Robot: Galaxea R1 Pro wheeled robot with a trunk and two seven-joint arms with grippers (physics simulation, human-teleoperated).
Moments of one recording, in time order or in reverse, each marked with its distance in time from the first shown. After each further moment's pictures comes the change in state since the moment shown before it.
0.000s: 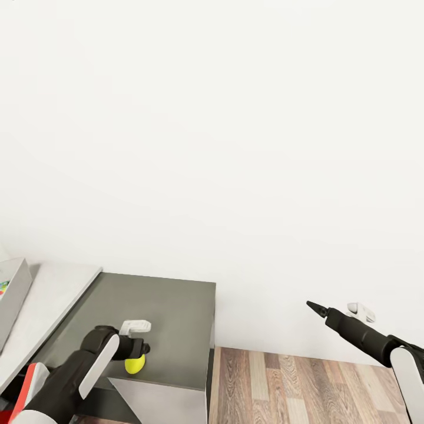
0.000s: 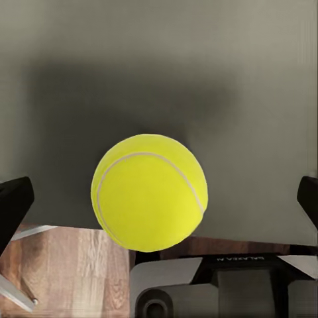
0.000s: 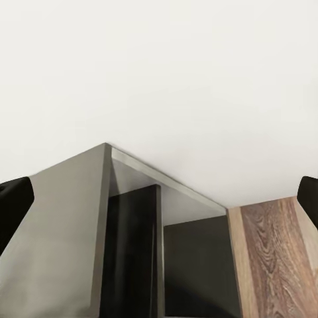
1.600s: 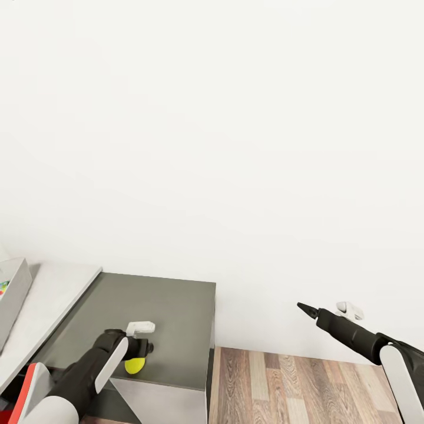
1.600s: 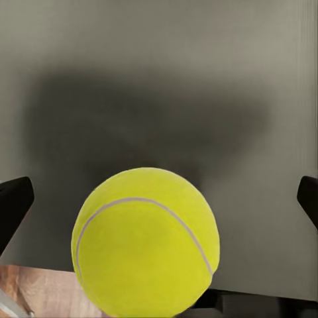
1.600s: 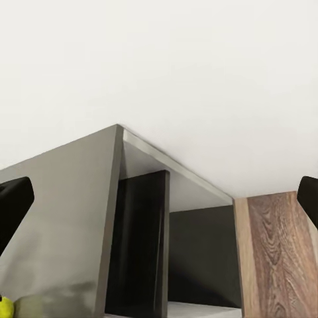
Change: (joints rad) left arm -0.067 -0.058 -0.002 0.229 -0.071 -0.177 -0.015; right arm 0.000 -0.006 0.072 0.000 0.001 -0.001 0.001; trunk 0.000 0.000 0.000
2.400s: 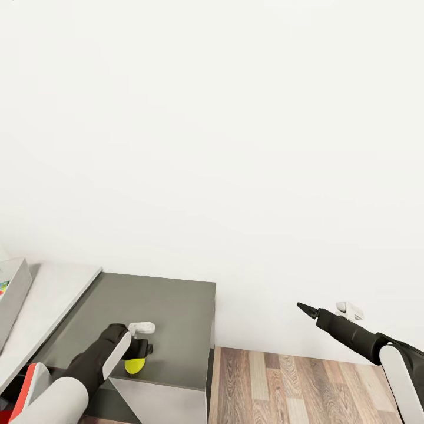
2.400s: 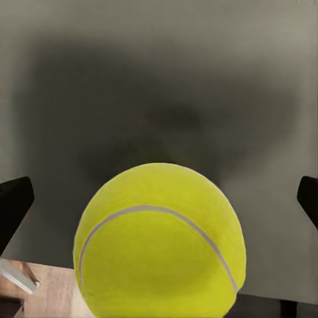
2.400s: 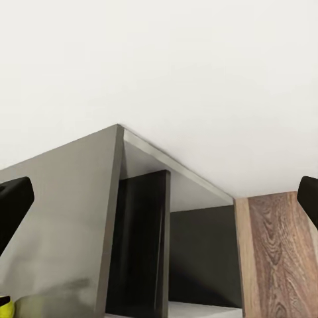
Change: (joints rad) left arm -0.097 -0.022 0.002 0.191 -0.004 0.008 -0.004; right arm 0.000 0.001 0.000 0.000 0.000 0.000 0.001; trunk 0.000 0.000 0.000
